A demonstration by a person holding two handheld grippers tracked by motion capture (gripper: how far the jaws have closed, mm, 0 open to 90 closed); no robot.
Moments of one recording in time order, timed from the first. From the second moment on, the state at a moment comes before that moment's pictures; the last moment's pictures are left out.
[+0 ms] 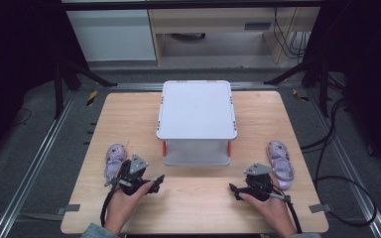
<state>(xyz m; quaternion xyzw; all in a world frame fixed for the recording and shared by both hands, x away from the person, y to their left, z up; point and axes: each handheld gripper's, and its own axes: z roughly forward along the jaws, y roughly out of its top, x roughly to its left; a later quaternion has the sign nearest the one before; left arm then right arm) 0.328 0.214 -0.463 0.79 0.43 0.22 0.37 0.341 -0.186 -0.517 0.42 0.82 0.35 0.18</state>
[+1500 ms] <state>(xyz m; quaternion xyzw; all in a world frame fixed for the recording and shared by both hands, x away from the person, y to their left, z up) 0.335 0.283 -0.473 0.76 0.51 0.26 0.31 0.340 -0.186 -0.517 0.42 0.82 0.35 0.18</state>
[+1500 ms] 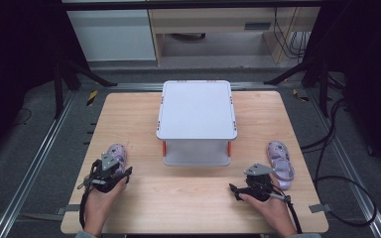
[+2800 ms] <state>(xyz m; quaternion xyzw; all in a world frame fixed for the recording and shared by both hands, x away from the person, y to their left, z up) 0.289 0.252 -0.439 0.77 0.43 0.24 0.41 0.340 -0.186 -0.517 0.42 0.82 0.35 0.17</state>
